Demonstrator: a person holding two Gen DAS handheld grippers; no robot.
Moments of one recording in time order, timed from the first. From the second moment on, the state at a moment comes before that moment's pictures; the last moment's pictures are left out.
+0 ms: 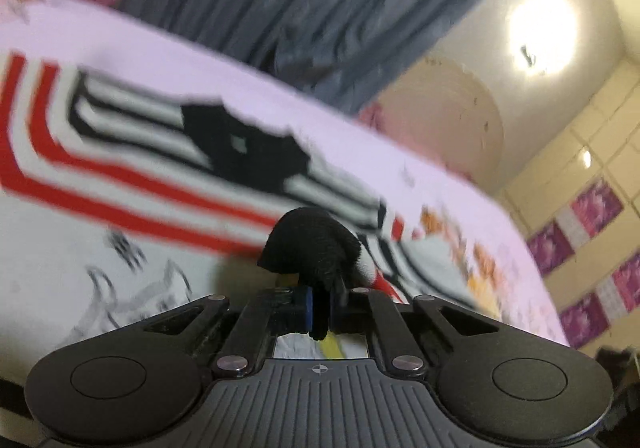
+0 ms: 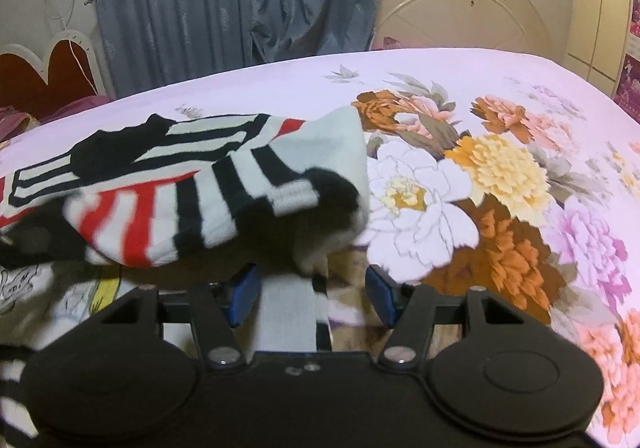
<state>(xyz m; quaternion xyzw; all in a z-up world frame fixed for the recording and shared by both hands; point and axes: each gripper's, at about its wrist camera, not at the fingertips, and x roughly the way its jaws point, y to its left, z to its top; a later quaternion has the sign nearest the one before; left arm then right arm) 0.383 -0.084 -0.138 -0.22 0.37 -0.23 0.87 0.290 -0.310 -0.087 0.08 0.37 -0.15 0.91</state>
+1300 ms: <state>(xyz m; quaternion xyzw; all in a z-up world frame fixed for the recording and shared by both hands) 0.416 -0.056 -0.172 -0.10 0.39 -0.12 0.91 0.370 -0.348 -0.085 0.14 0.38 -0.12 0.91</state>
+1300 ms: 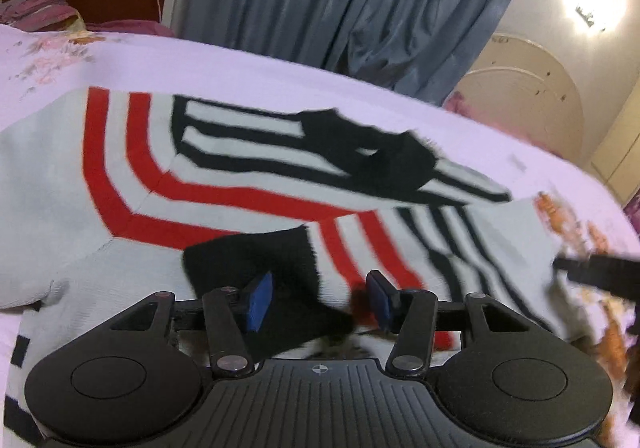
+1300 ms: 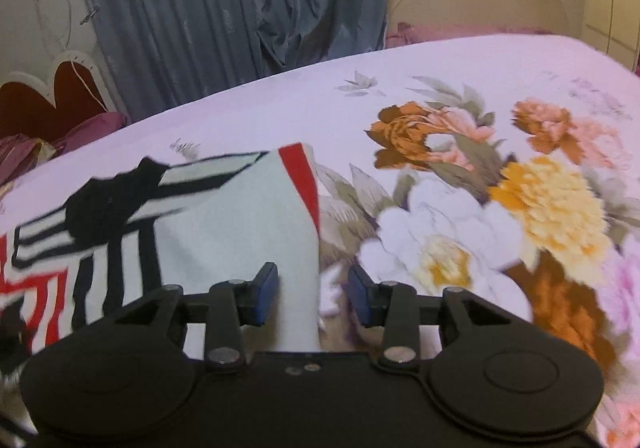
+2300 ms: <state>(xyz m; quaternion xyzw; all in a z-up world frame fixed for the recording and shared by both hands) 0.407 -0.068 -0.167 -0.03 0.39 -0.11 0.91 0.381 -0.271 -0.081 0.03 0.39 -0.06 0.92</state>
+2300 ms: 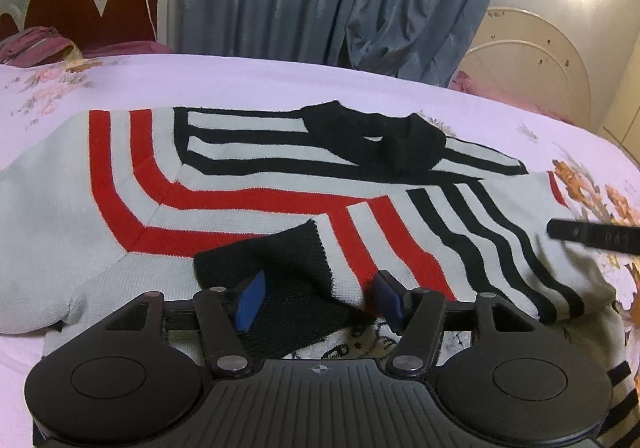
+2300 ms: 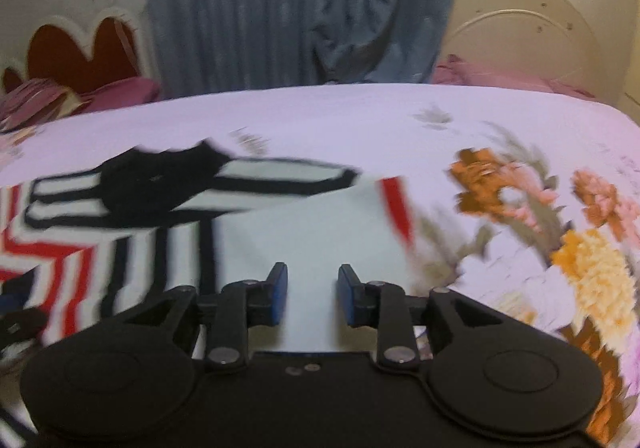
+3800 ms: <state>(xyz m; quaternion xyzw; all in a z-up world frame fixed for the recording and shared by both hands) 0.335 0.256 -0.176 -0.28 0.37 0.16 0.87 0.387 -0.077 -0.081 -0.01 0.40 0.07 0.91</state>
